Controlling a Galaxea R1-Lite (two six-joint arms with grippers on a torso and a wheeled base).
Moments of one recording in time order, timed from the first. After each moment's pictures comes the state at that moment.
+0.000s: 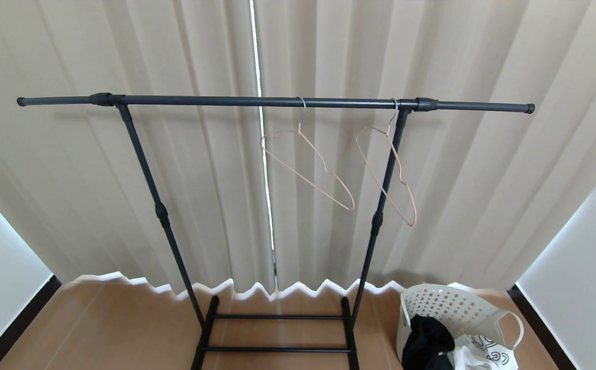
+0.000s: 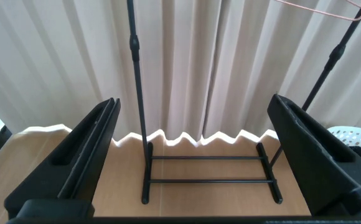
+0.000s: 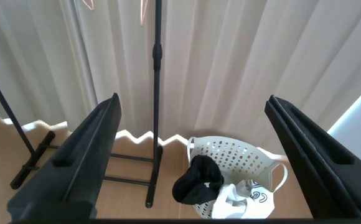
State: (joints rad) left arm 0.00 0.00 0.00 0.00 -0.01 0.01; right arm 0.00 0.00 0.00 0.00 0.06 -0.04
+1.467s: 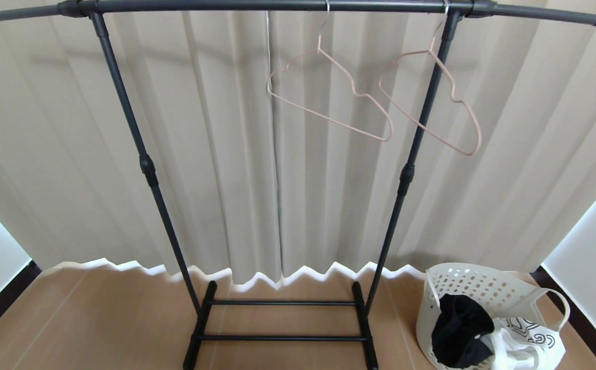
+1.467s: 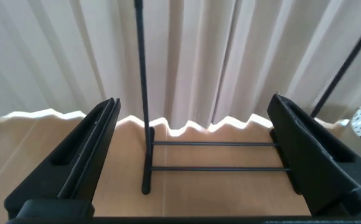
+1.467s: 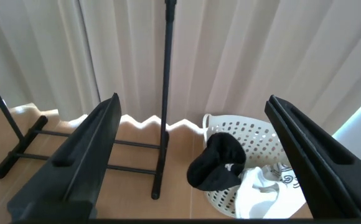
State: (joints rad) left arm 0.00 0.00 0.00 0.00 0.00 0.00; right arm 0.00 0.00 0.00 0.00 0.05 -0.03
